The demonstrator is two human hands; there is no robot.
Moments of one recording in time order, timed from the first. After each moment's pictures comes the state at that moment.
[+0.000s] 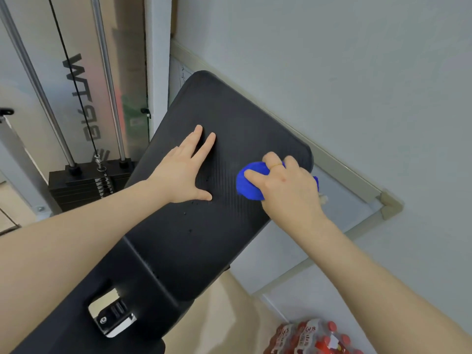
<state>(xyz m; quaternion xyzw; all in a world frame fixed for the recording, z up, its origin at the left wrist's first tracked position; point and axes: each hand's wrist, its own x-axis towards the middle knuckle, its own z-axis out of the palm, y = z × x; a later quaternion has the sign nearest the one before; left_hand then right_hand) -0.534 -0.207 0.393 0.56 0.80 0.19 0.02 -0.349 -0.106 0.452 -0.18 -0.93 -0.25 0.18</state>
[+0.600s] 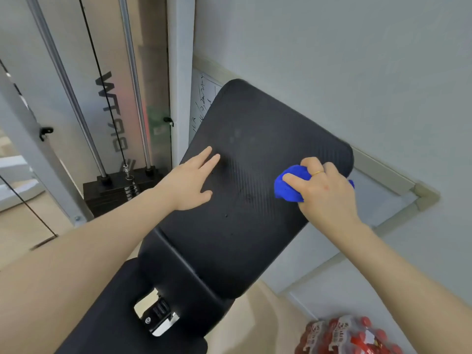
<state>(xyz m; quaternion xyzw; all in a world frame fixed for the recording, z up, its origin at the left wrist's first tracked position) -0.578 -0.260 0.387 0.59 0.80 0.11 0.07 -0.354 -0.119 0.433 -0.21 -0.93 -0.24 0.20</state>
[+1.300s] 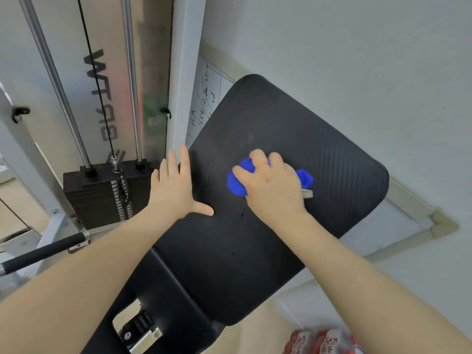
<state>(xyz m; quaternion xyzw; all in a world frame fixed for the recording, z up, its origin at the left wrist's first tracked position) -0.607 -0.235 0.330 0.38 0.91 0.14 0.07 -0.466 -0.130 0.405 -0.15 -0.93 -0.27 0.17</state>
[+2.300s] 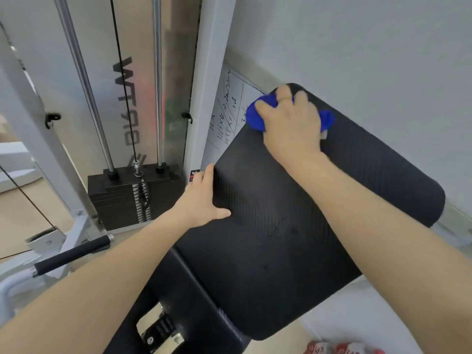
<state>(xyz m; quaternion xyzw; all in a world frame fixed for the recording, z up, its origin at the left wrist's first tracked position) -0.631 -0.247 0.326 0.41 0.84 0.28 0.22 -0.562 -0.113 0.455 -0.22 -0.89 -0.34 0.21</state>
